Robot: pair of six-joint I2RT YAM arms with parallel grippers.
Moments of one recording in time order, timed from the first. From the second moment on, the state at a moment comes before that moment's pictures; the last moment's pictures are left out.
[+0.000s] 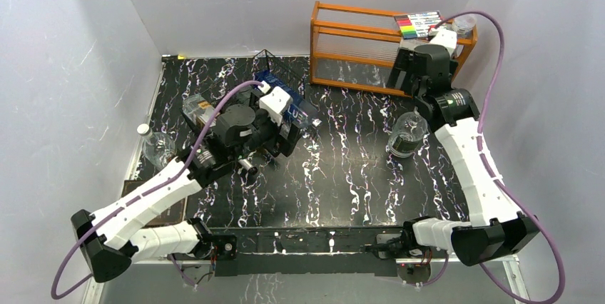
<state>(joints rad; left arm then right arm) -0.87 1.05 1.07 -0.30 -0.12 0.03 0.31 1.24 1.49 -0.72 0.42 0.32</state>
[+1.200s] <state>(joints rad) -0.87 1.20 1.07 -0.24 -0.03 0.00 0.15 1.28 1.25 -0.85 0.35 0.34</state>
